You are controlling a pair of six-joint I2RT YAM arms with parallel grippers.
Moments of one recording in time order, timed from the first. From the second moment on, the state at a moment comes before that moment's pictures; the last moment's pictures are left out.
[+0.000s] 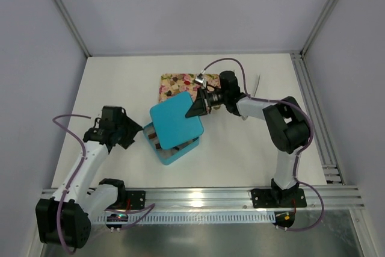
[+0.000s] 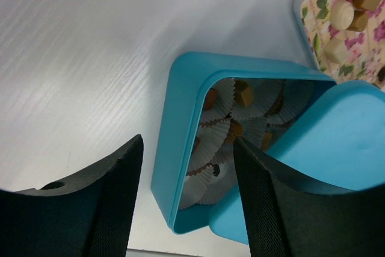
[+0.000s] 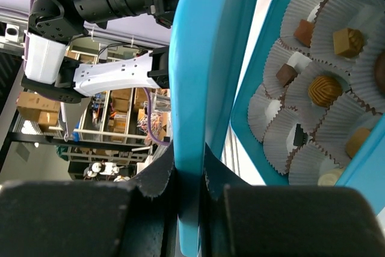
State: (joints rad) left arm -0.13 0.97 0.68 -0.68 -0.01 -1.04; right arm 0.48 1.91 1.11 0.46 -1.27 0.88
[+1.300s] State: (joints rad) left arm -0.12 0.98 0.60 -0.51 0.08 -1.04; right arm 0.36 2.00 1.08 0.66 -1.30 1.10
